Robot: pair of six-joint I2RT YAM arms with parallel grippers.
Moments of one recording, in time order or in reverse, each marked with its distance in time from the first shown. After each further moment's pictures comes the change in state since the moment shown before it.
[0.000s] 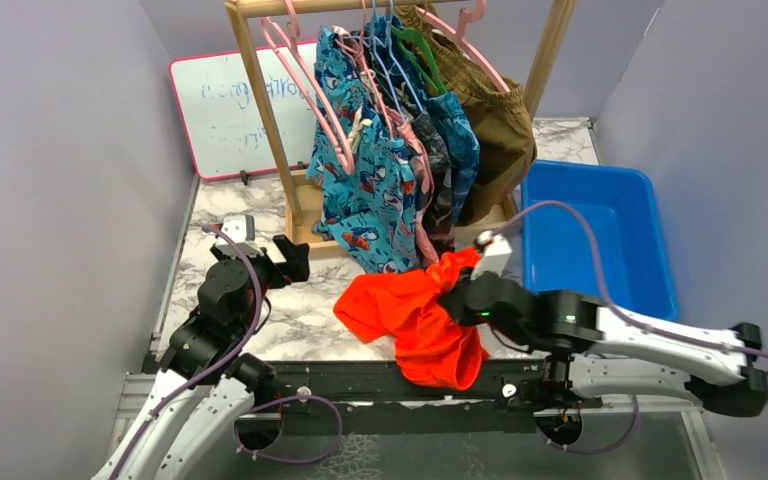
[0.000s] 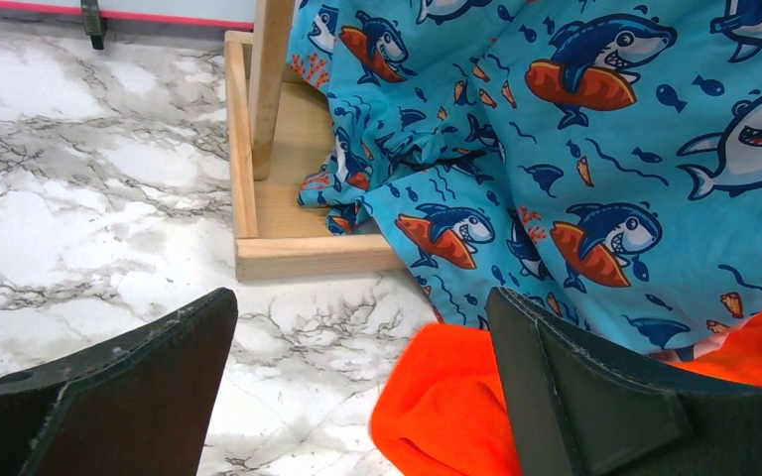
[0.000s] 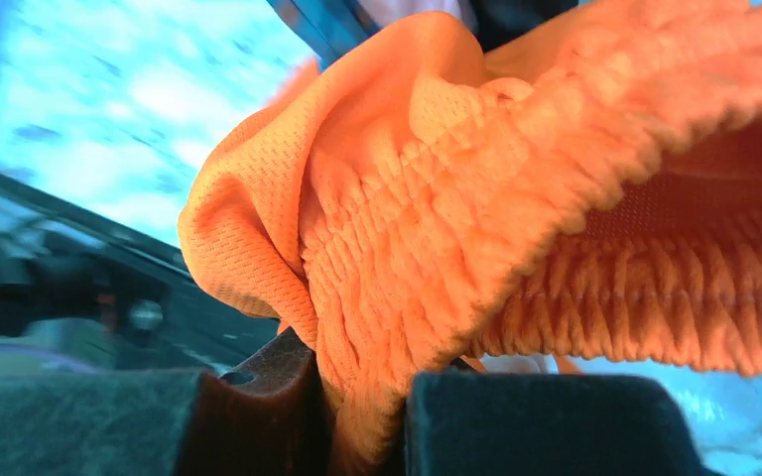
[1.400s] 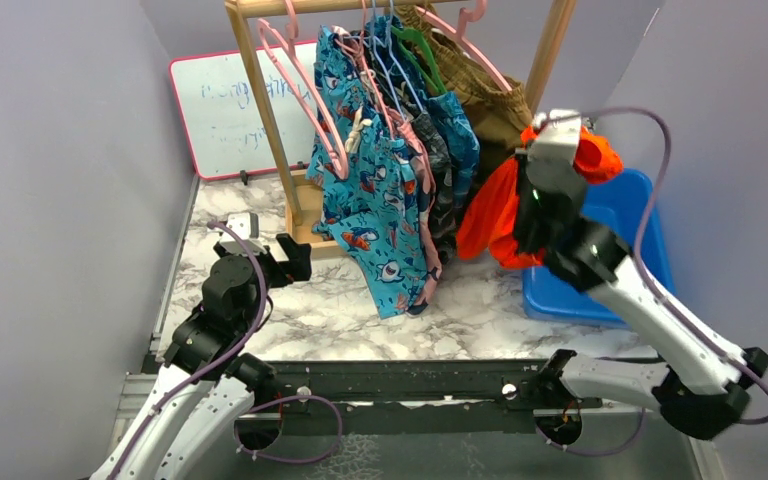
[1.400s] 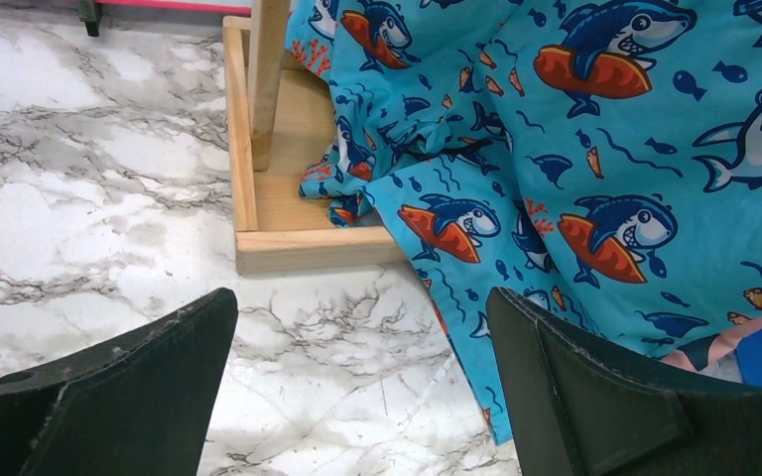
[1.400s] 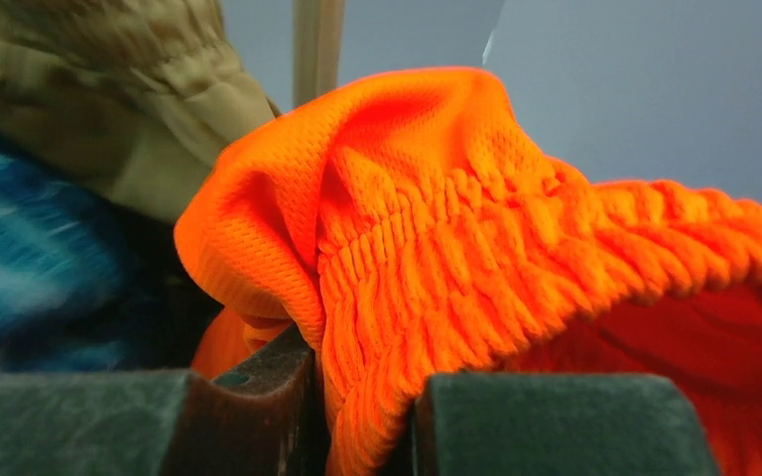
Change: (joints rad) left arm 0.006 0.031 0.000 0.000 0.011 0.000; right arm -0.351 0.022 0.398 0.470 0.674 -1.068
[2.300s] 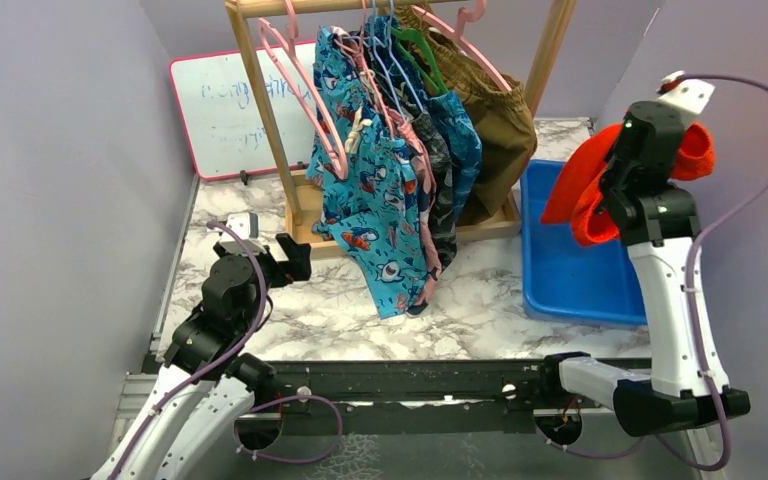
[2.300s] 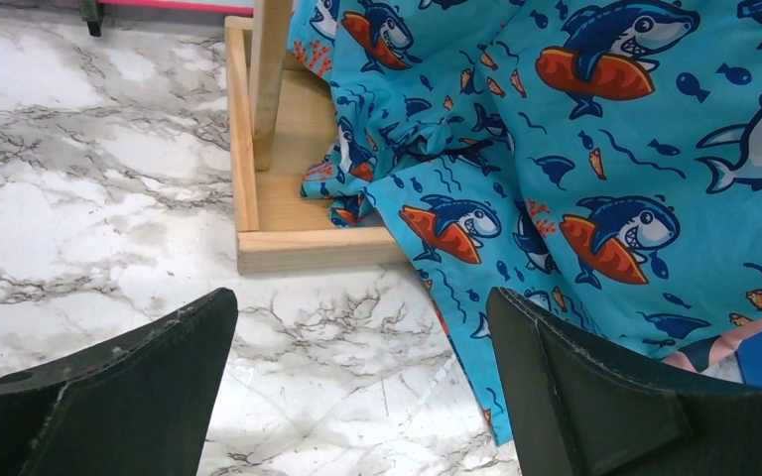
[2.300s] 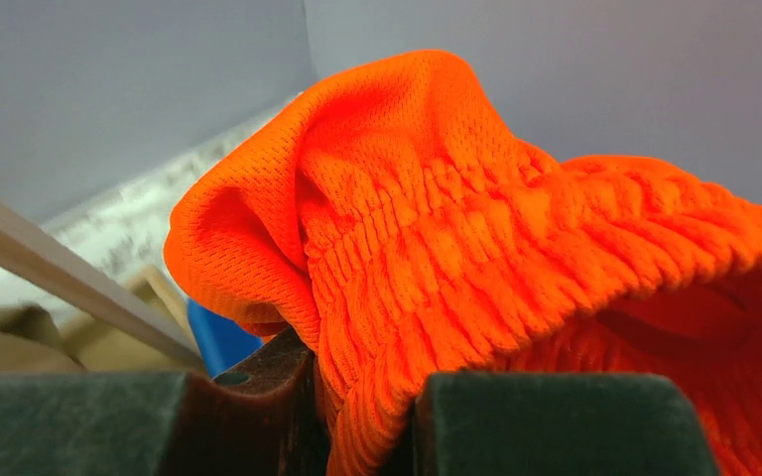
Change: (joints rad) left arm 0.005 0.000 0.000 0.000 0.003 0.000; right arm -0.818 0.143 0.333 -0.411 -0.478 0.302
